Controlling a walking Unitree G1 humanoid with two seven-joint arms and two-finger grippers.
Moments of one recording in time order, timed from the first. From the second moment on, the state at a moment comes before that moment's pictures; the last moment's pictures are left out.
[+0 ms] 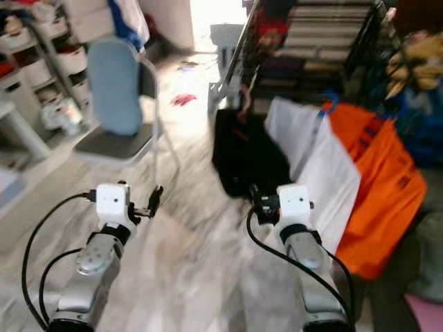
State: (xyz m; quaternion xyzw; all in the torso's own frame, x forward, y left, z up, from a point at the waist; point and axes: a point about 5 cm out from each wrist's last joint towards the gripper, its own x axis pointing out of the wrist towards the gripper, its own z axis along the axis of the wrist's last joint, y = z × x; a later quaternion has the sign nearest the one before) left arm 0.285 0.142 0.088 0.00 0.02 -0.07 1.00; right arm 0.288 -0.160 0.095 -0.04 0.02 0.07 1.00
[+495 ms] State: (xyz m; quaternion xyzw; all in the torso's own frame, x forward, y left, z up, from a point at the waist) left arm 0.287 0.134 0.088 -0.01 0.04 -0.08 1.00; right arm 0.287 -0.164 0.091 -0.04 0.03 0.06 1.00
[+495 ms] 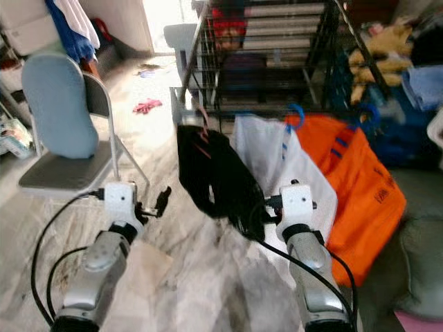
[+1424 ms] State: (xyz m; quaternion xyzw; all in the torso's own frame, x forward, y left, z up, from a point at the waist) left arm 0.280 0.133 0.078 -0.01 0.07 -0.11 0.99; right arm 0.288 -0.160 0.087 -0.05 0.03 0.06 1.00
